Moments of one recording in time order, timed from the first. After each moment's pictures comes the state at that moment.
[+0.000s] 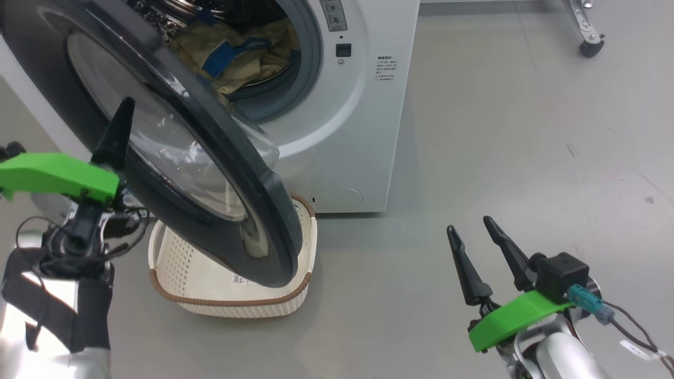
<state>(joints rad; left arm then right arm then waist) -0.60 0.11 0.09 0.40 -1.06 -0.12 0.29 -0.09 -0.06 0.26 0.20 0.26 0.13 -0.26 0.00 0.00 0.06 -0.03</state>
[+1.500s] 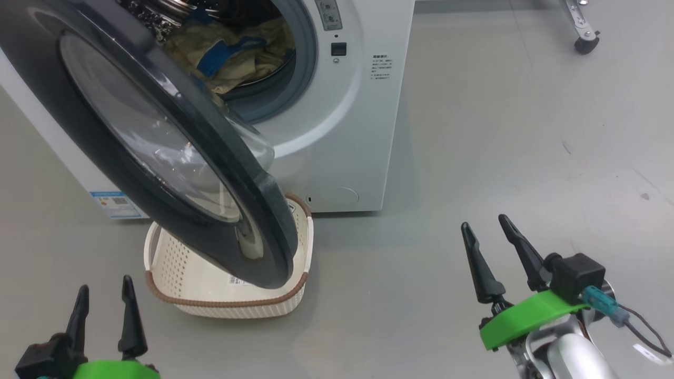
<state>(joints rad) 0.01 0.11 0.07 0.22 -0.26 -0.11 -0.25 -0.08 -0.07 0.22 0.18 0.25 0.13 -0.26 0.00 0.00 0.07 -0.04</state>
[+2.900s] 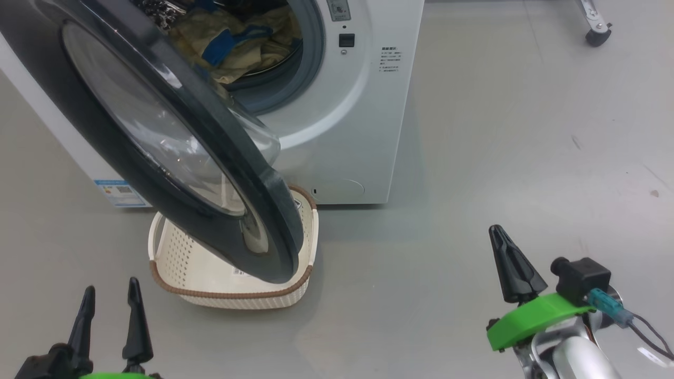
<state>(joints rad) 0.08 0.09 0.06 0.10 -0.27 -0.13 -0.25 -0.06 -0.06 0.17 0.23 0.24 0.13 -0.26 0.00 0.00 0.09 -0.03</state>
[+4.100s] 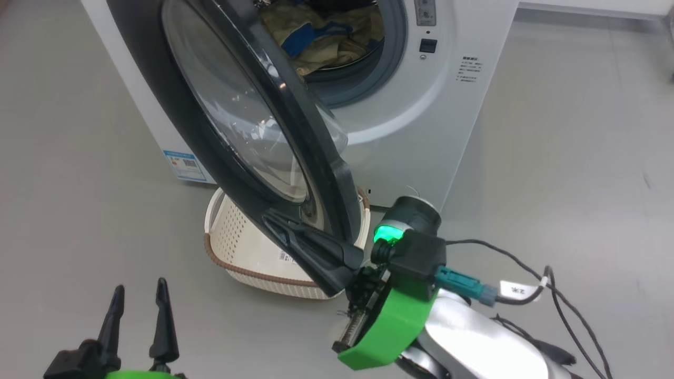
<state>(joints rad) 0.07 0.07 0.01 0.12 -0.27 -0.13 -0.25 -0.47 -0.06 0.85 -0.04 0.40 0.13 -0.26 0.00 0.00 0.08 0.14</state>
